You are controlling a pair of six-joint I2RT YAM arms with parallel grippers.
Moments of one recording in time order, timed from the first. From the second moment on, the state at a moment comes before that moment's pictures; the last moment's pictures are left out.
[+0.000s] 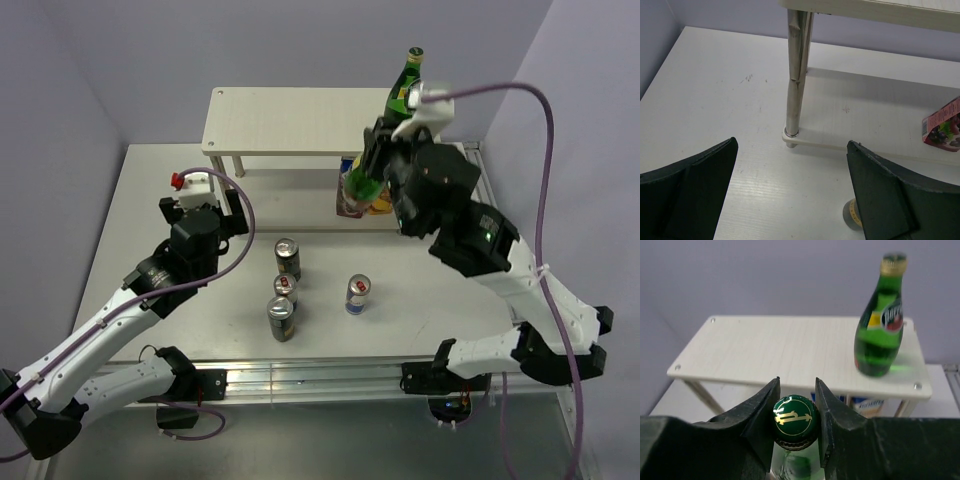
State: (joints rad) left arm -0.74 0.92 0.97 -0.32 -0.81 -0.30; right arm 1.05 1.22 1.73 -0.45 0.89 0.09
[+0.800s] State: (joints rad) left arm -0.73 0.92 0.97 -0.32 -0.78 -0.30; right arm 0.57 1.75 2.31 -0.54 0.58 0.01
